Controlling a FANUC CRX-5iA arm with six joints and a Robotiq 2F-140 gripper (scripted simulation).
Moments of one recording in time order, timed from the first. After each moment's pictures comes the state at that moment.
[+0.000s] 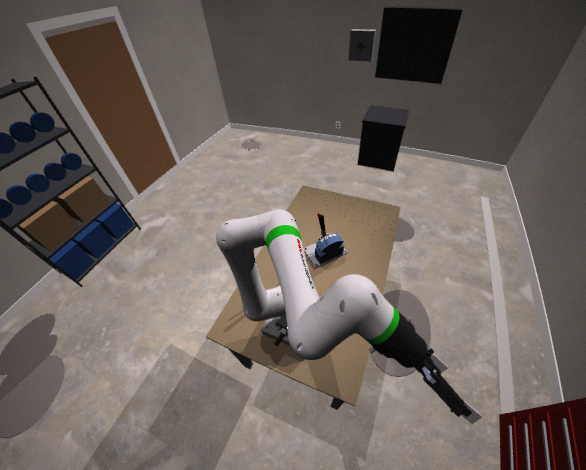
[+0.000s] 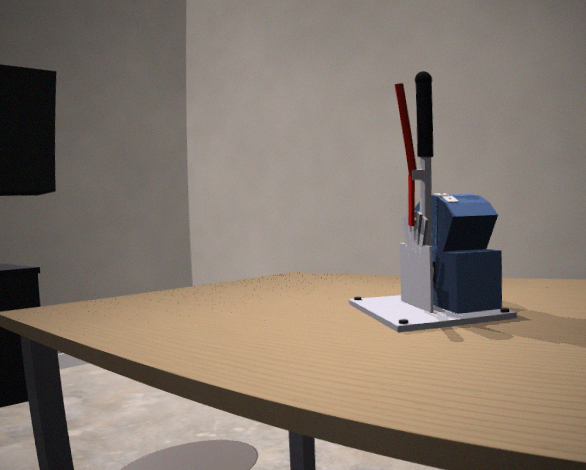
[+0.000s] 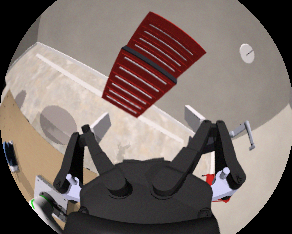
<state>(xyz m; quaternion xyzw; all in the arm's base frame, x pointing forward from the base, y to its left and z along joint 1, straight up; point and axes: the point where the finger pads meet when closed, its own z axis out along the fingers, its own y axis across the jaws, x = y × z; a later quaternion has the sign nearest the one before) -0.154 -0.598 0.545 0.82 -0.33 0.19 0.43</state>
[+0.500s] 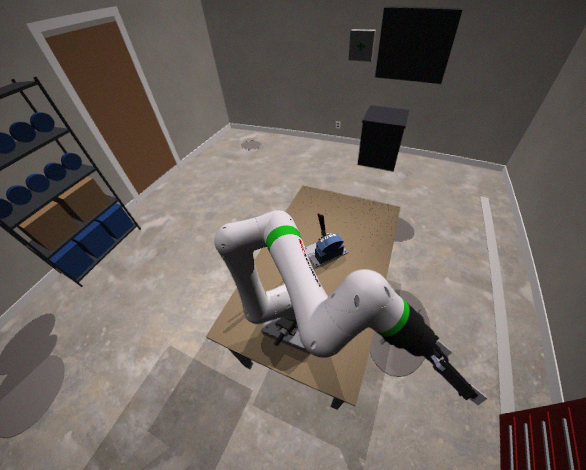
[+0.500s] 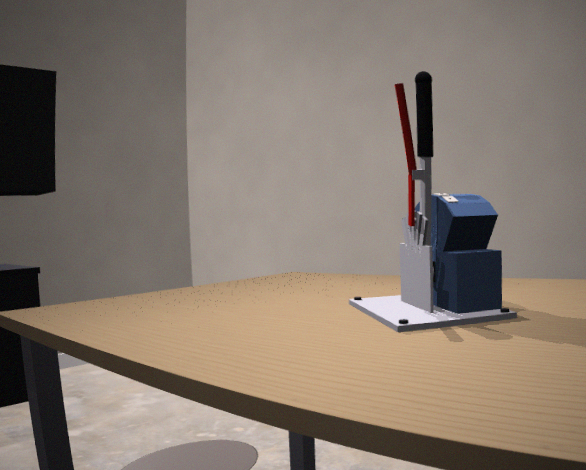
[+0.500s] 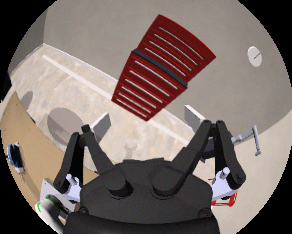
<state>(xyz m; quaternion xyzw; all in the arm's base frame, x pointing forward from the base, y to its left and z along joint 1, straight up) -0.106 -0.605 0.536 0.83 -0.33 0.21 0.40</state>
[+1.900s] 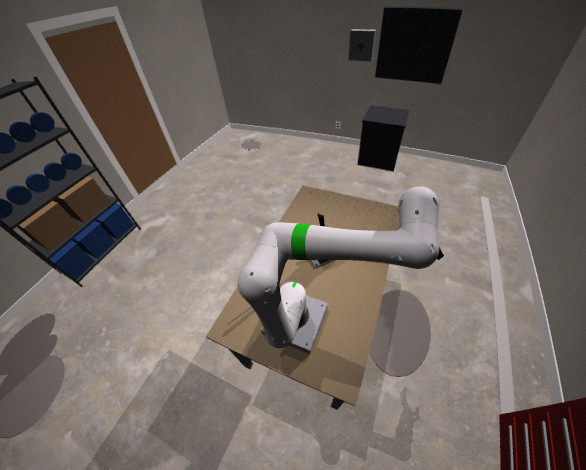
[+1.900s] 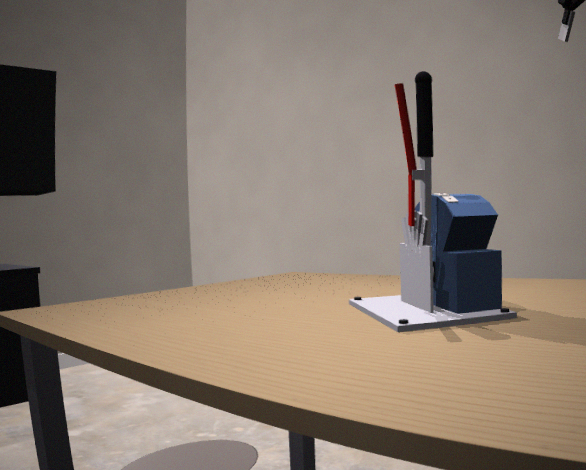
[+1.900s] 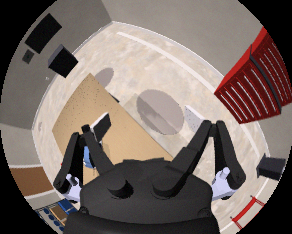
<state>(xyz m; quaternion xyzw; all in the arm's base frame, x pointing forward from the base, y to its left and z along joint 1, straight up) 0.376 -0.420 0.431 0.92 -0.27 0.26 0.03</state>
